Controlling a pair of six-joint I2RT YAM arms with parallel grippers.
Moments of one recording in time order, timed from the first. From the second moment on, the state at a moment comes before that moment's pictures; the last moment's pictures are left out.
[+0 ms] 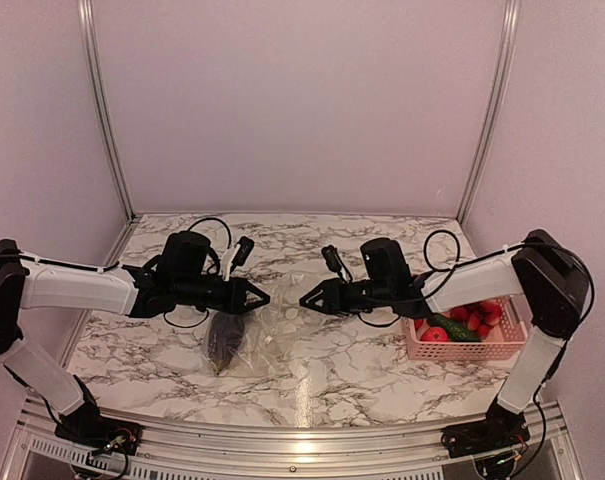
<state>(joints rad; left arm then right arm) -0.74 1.52 0.80 0.19 0.41 -0.47 0.74 1.73 0.89 0.33 -0.51 0.64</state>
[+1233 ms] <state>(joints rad) -0.62 1.25 0.68 0.11 0.24 -0.56 0.81 2.16 1.03 0.74 -0.63 0.90</state>
